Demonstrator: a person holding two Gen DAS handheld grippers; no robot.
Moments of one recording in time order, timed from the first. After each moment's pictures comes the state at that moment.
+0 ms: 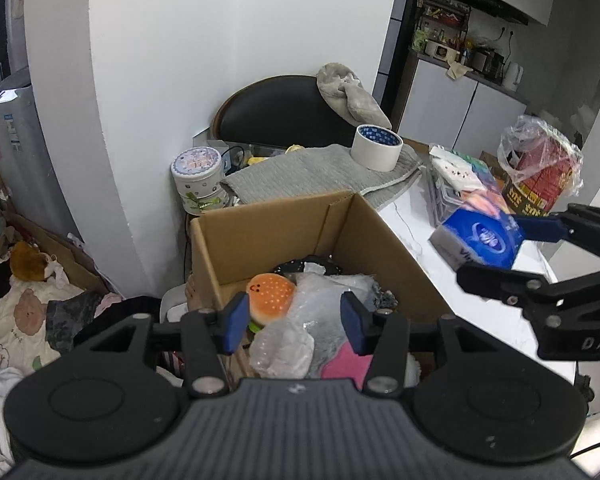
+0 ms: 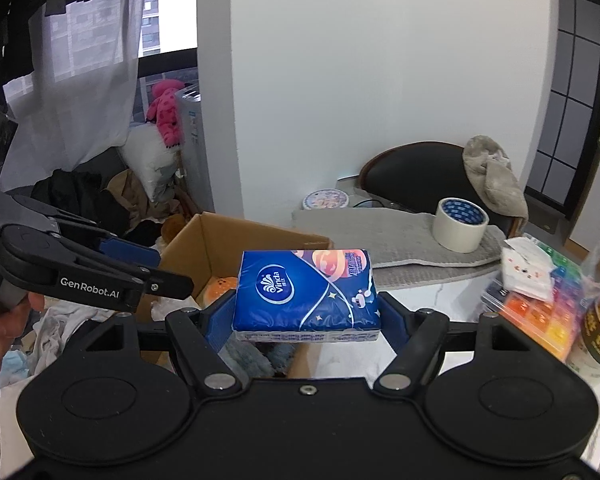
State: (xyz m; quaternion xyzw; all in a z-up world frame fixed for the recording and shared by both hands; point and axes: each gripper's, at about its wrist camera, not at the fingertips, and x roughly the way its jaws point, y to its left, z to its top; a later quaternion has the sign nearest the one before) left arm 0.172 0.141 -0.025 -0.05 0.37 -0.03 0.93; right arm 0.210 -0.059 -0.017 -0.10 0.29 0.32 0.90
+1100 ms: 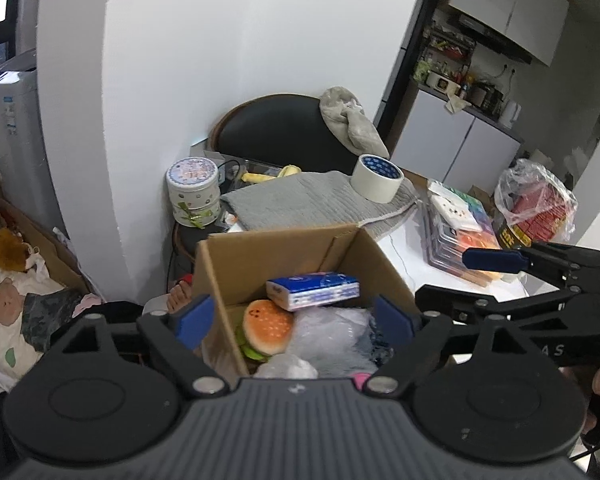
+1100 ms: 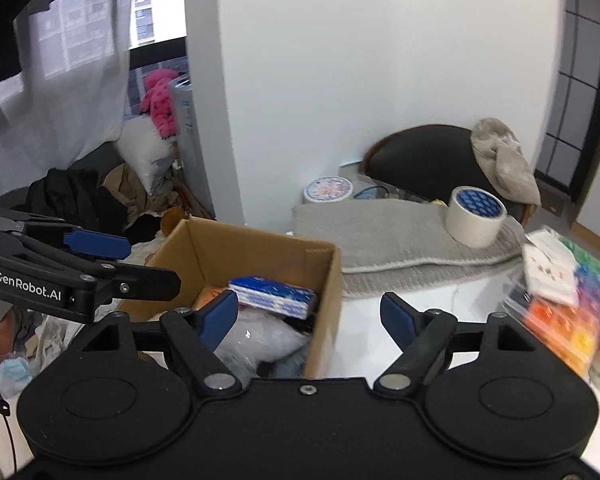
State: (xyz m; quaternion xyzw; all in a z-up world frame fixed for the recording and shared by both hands) left arm 0.180 0.155 -0.022 -0.10 0.35 -0.04 0.93; right arm 0.234 -0.044 -0.022 -0.09 0.32 0.31 0.89
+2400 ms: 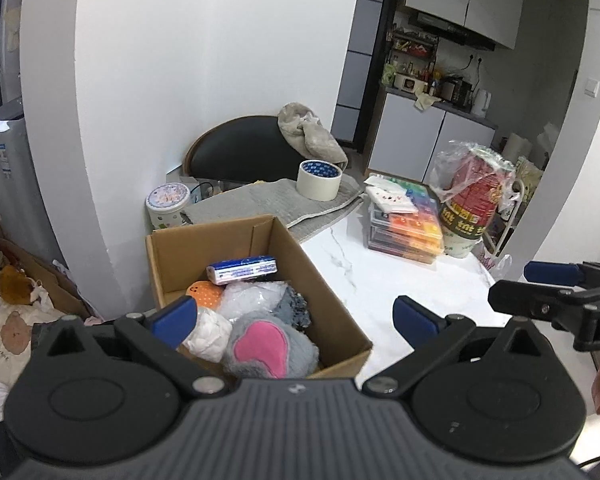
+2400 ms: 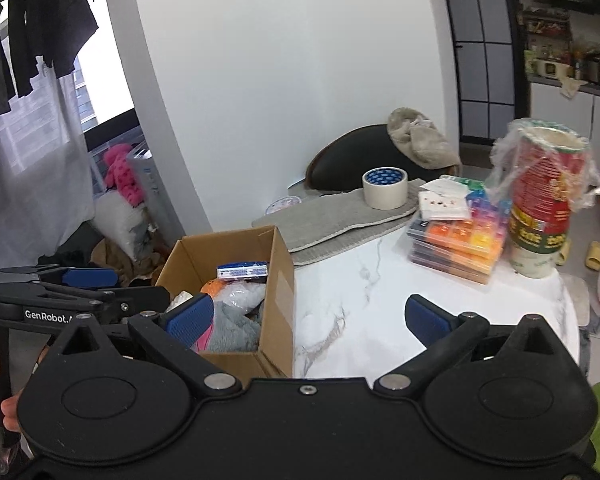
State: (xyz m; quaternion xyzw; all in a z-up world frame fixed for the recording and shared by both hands) left arm 0.099 0.079 0.014 -0.05 0.32 -0.05 0.95; right arm 0.141 -0.153 0.010 0.04 0.31 0.23 0.92
